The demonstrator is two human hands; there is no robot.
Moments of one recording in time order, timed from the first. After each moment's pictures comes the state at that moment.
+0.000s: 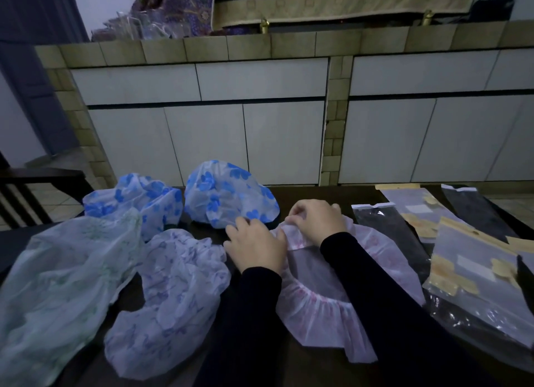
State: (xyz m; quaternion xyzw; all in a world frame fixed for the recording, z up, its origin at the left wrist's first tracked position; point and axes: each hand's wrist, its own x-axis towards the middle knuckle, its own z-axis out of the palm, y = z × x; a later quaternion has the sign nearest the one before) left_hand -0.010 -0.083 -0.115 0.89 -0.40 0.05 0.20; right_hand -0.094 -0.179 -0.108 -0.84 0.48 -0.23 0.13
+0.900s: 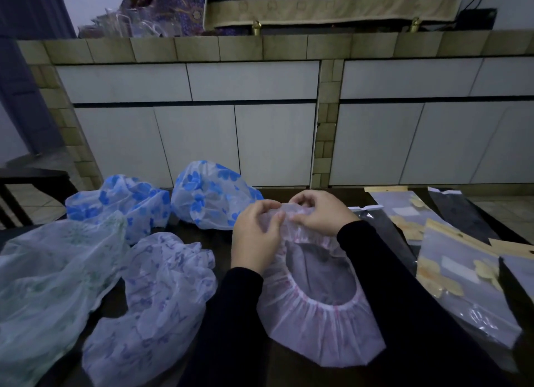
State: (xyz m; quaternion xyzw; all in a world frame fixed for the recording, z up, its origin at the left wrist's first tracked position) left_hand -0.006 -0.089 -0.111 0.62 -0.51 -0.09 0.59; right_hand -0.126 -0.192 -0.083 -0.83 0.43 -0.23 0.27
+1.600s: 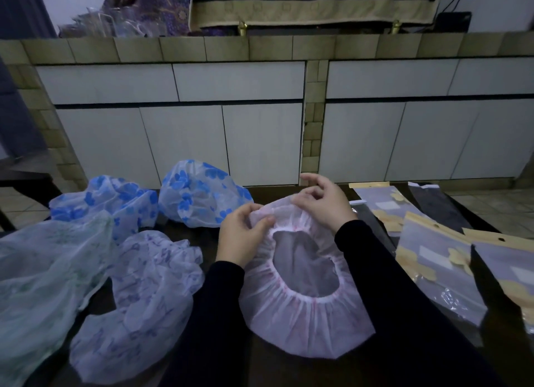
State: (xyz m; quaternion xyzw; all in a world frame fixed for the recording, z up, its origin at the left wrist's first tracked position) left_hand 0.002 -0.091 -0.119 0.60 -0.49 -0.19 0.60; right_hand -0.147 -0.174 -0.077 -0.66 0.41 -0.43 0.46
